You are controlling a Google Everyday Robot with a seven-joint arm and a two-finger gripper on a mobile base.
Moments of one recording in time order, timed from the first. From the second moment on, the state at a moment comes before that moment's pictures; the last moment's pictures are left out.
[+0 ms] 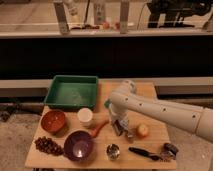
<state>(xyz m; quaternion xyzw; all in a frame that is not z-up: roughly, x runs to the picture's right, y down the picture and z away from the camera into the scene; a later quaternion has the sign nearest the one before) 0.055 0.166 0.793 -0.15 -0.28 -0.75 0.58</state>
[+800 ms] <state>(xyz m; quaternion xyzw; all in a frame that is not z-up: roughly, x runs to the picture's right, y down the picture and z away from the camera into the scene) 0.064 0.160 0.793 -0.16 -0.27 -0.75 0.59</state>
